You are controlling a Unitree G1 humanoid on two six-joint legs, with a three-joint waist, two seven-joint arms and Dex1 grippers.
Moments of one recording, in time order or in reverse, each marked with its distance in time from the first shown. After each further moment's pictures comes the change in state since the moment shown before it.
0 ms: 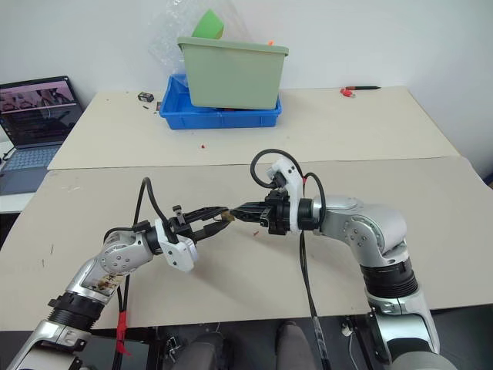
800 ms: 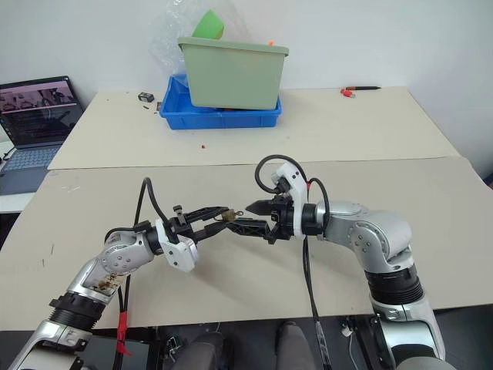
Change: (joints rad) left arm 0.000 -0.005 0.000 0.001 0.000 -0.001 0.000; right arm 0.043 -0.025 -0.023 -0.016 0.018 0.000 -0.015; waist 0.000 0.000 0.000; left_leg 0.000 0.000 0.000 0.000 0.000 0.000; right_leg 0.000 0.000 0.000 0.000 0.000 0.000
